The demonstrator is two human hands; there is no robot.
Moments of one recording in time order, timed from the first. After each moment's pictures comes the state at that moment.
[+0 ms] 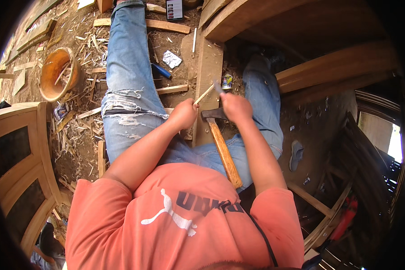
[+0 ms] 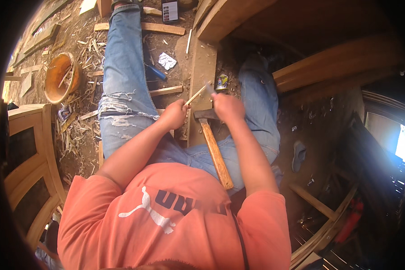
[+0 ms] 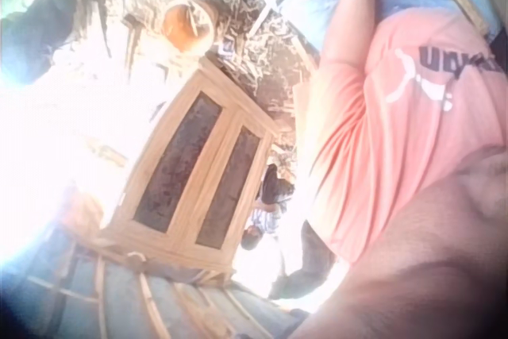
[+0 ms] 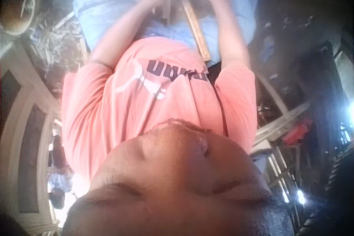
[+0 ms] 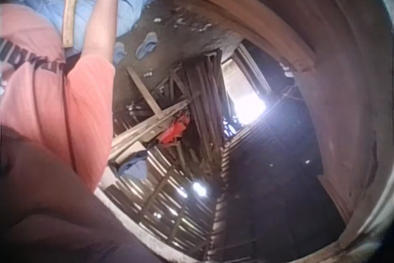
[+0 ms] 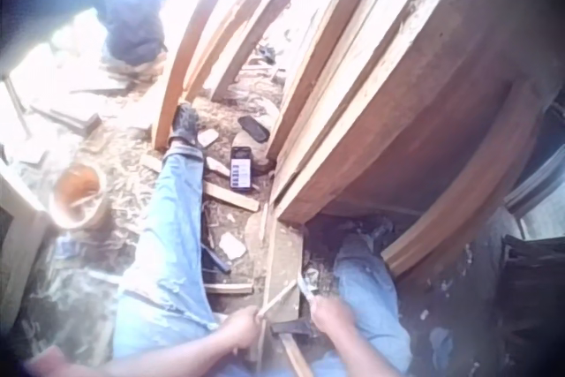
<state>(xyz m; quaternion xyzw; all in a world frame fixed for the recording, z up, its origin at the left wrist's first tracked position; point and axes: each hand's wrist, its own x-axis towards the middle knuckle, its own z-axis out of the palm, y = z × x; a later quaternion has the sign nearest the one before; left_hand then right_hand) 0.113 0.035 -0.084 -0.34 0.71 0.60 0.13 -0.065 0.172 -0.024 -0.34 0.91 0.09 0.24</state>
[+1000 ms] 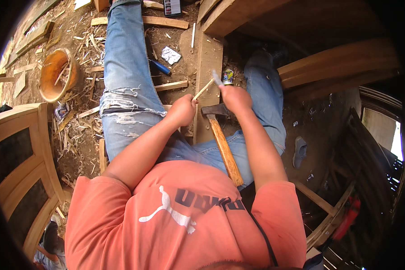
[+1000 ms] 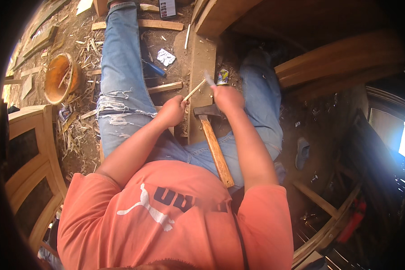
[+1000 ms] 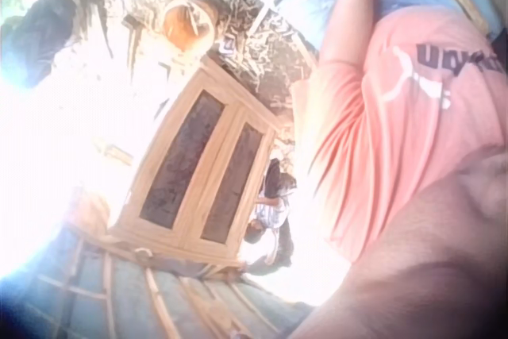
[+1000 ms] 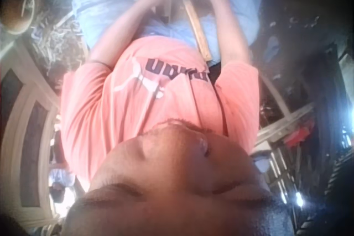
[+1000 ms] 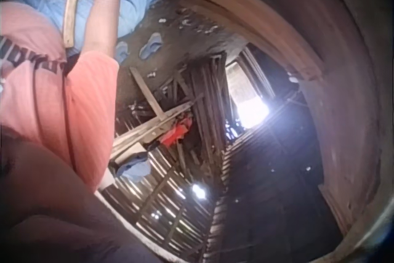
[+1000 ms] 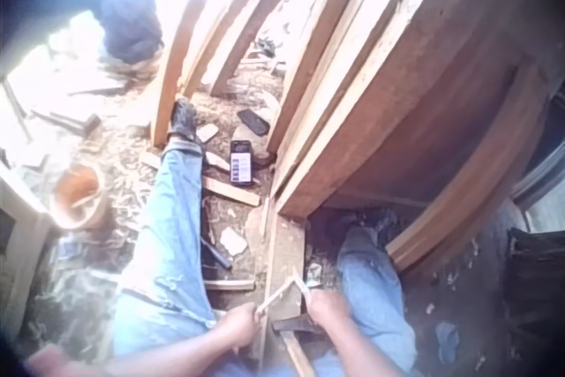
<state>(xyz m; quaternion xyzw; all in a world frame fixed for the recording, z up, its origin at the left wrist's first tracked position) 0.115 0.036 -0.084 -0.33 0.75 0.57 0.10 -0.083 0.162 -0.049 -0.31 0.90 0.10 0.29</state>
